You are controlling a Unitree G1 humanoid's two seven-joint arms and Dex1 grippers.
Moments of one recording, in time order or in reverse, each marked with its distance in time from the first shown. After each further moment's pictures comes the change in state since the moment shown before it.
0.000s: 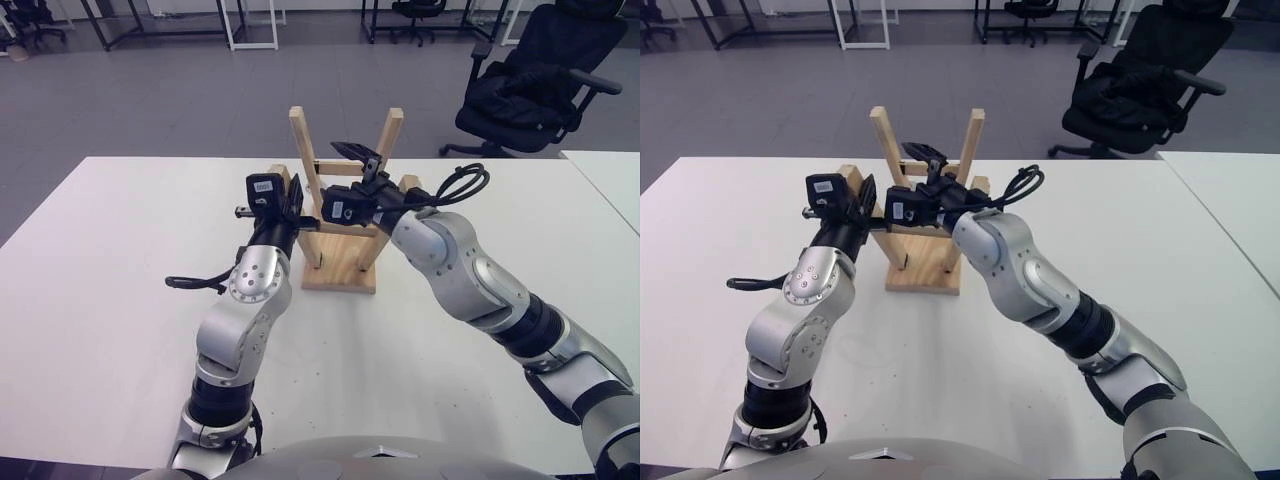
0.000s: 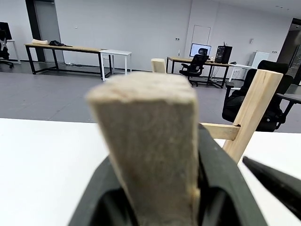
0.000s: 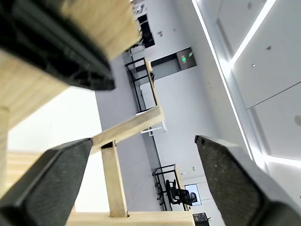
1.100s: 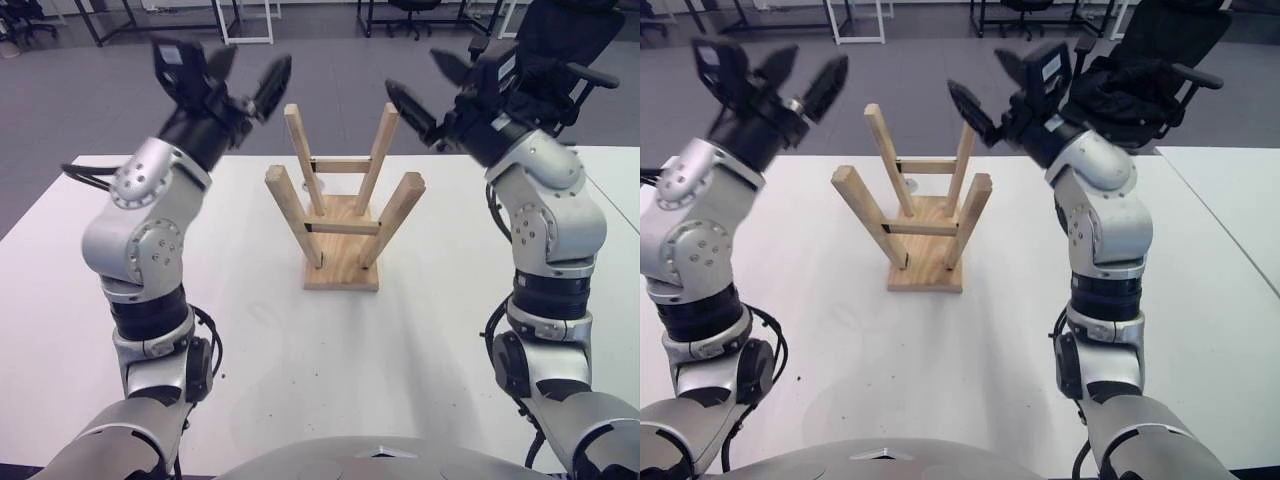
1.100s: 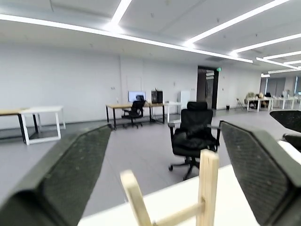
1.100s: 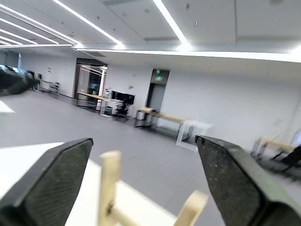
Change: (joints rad) left arm -0.360 0.266 0.352 0.205 -0.272 0.030 -0.585; right arm 0.051 0.220 -0.821 0.167 0.863 0.121 0.186
